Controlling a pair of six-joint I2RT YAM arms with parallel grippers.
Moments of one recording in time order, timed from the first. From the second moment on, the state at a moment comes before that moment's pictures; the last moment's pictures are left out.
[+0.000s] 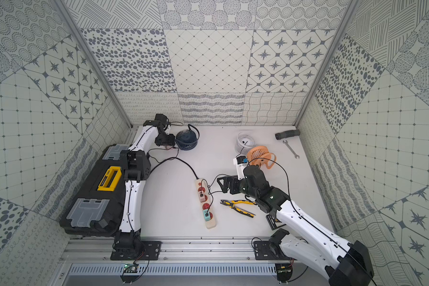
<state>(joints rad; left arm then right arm) 0.03 2.64 2.47 -1.08 0.03 0.02 0.67 0.94 0.69 -0.29 -0.14 0.54</state>
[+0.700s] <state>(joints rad) 0.03 2.35 2.05 -0.96 0.05 -0.01 0.67 0.94 0.69 -0.29 -0.13 0.54</state>
